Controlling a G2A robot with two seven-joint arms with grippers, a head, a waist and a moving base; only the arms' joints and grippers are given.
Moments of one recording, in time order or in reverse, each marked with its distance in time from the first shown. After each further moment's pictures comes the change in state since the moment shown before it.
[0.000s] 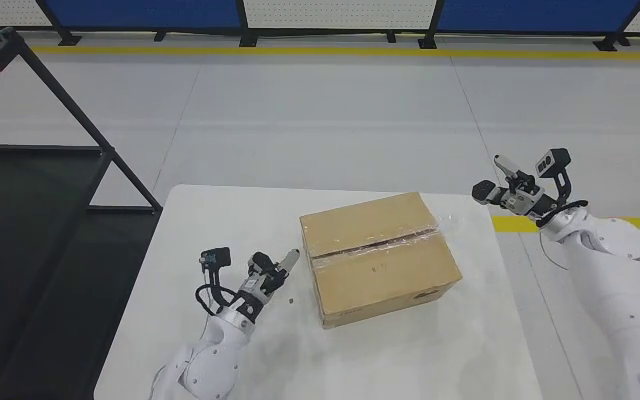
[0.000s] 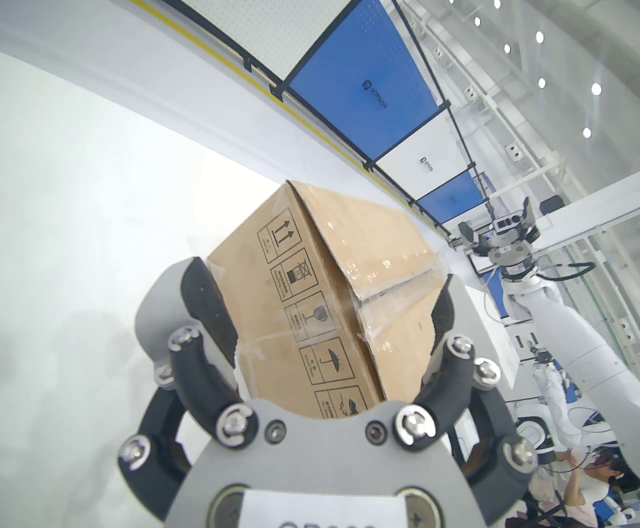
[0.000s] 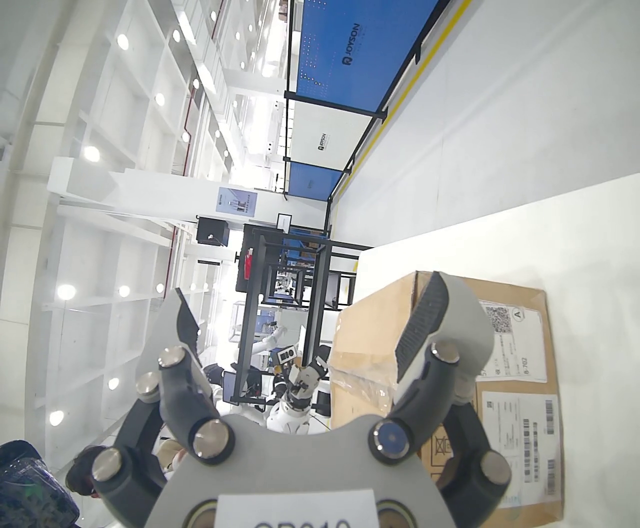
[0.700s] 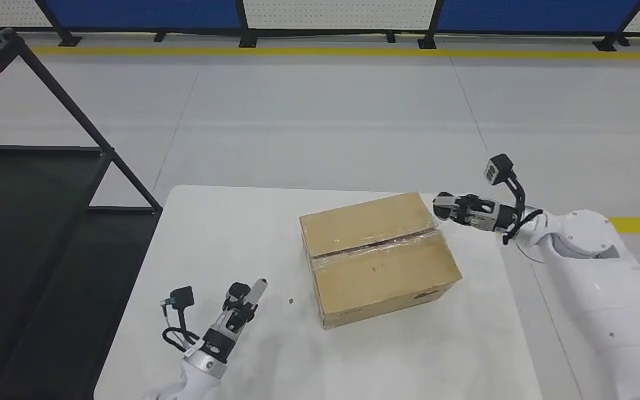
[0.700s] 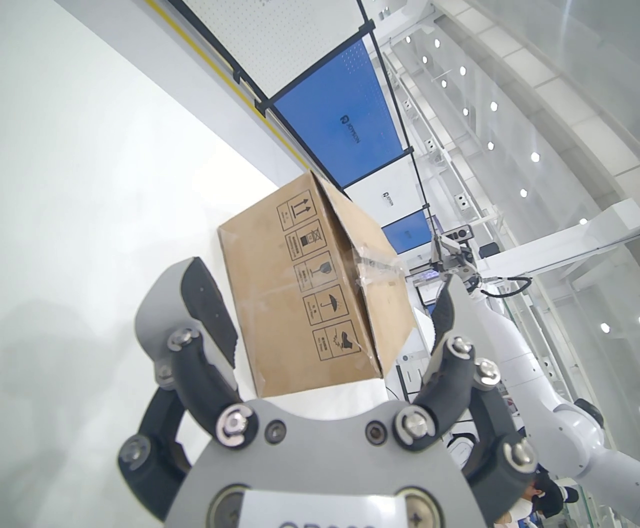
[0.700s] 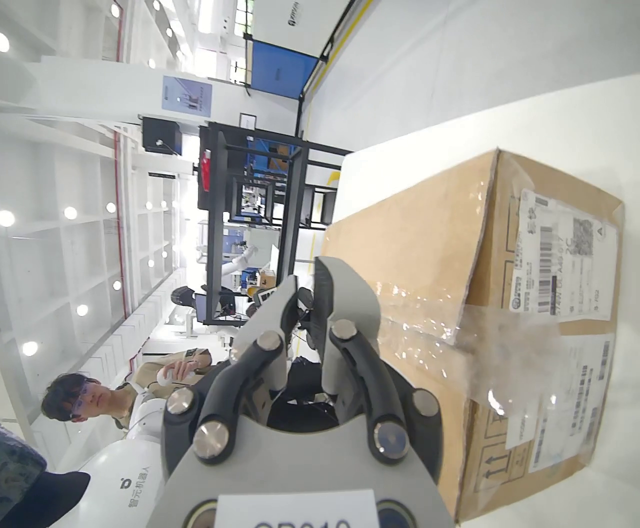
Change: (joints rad) left arm 0.209 0.017 -0.115 -0.055 -0.160 -0.181 0.012; right arm -0.153 0.022 -0.060 -0.432 -0.204 0.183 0.059
